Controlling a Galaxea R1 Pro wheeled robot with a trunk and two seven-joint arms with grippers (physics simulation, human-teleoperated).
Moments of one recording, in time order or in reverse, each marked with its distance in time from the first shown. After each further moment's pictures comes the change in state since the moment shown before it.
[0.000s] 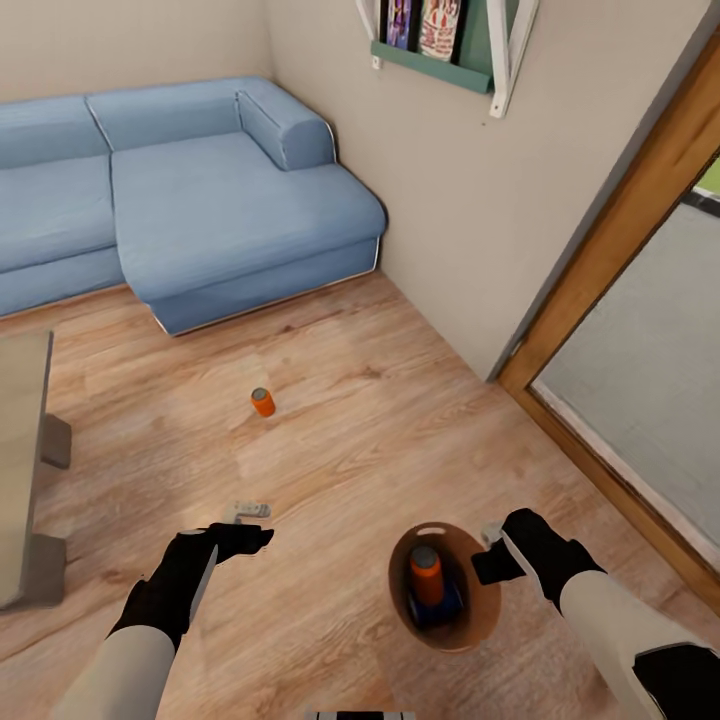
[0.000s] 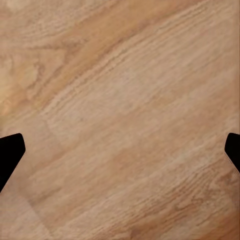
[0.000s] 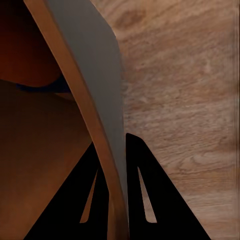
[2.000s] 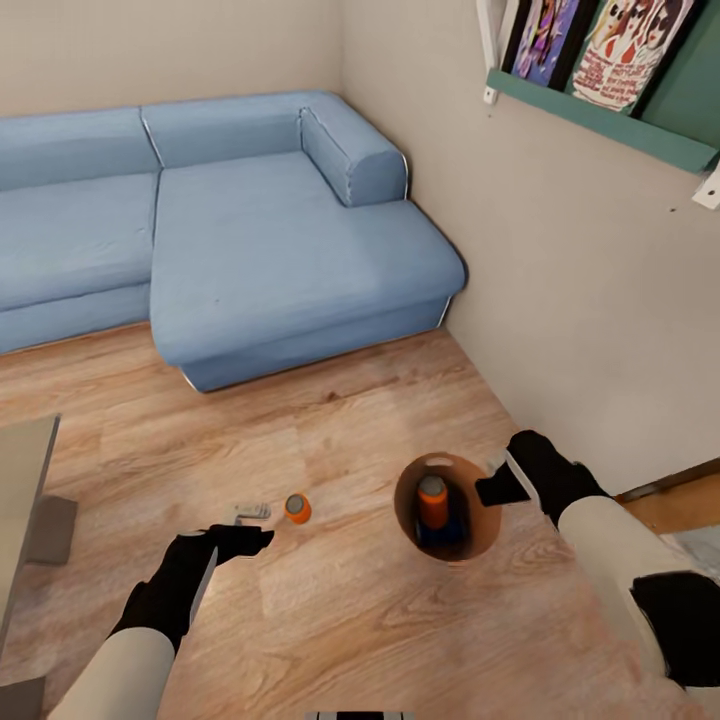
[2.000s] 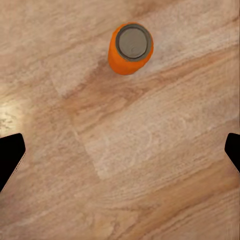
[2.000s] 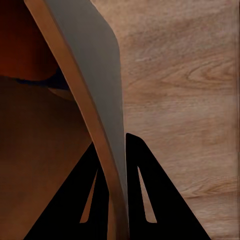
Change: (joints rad) left arm 0.004 -0.001 0.000 0.000 0.000 -0.003 0.000; right arm -0.209 -0.019 -0.032 -0.087 -0.002 0.224 -0.023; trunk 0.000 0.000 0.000
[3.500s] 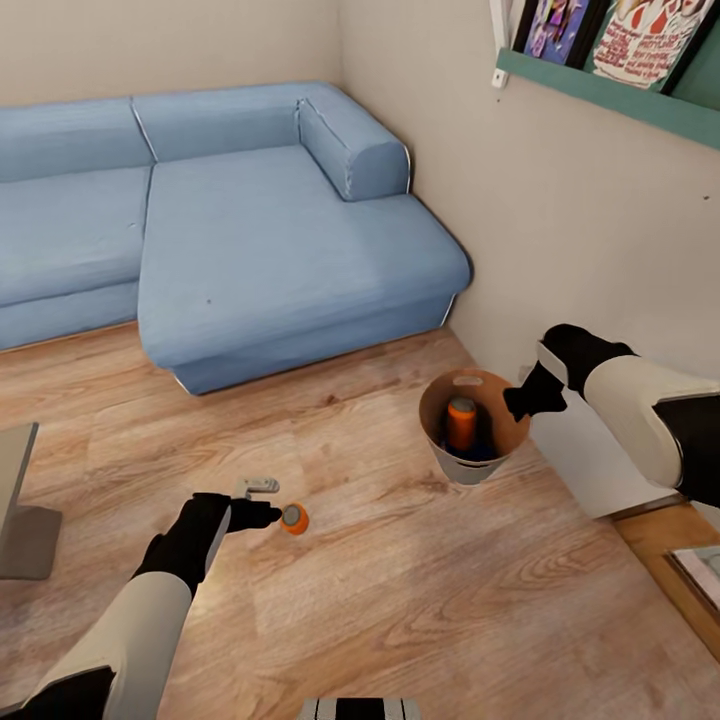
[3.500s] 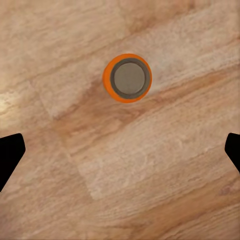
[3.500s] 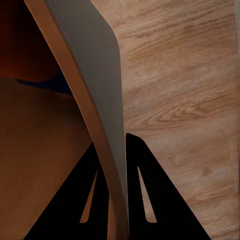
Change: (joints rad) left arm -0.159 -0.012 -0.006 0.108 -0.007 0.150 0.023; right arm -0.569 -0.020 0.035 0.517 0.011 0.000 0.004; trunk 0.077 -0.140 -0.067
